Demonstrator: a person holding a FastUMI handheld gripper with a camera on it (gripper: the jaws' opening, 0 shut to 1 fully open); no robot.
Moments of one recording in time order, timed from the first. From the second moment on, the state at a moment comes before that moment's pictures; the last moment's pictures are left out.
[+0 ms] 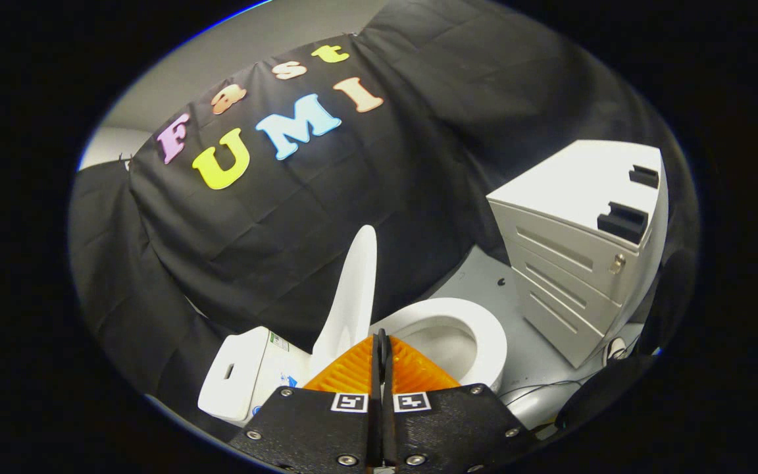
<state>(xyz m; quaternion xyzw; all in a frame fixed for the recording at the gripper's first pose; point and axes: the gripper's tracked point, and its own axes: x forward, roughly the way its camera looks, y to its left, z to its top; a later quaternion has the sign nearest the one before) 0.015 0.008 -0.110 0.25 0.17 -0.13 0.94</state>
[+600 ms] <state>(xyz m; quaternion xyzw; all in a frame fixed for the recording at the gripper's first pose) 0.033 0.095 -0.035 0.08 0.15 -0.10 0.98</state>
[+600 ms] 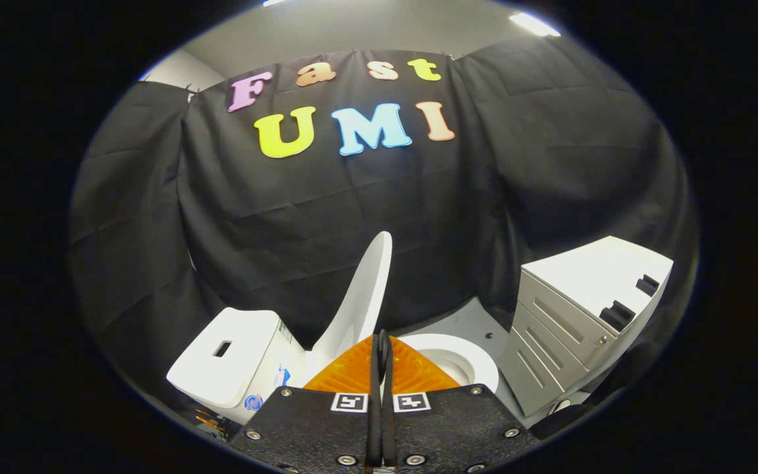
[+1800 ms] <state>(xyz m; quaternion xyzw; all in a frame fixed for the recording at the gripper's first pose) 0.059 0.326 0.009 -0.01 0.10 0.02 0.99</state>
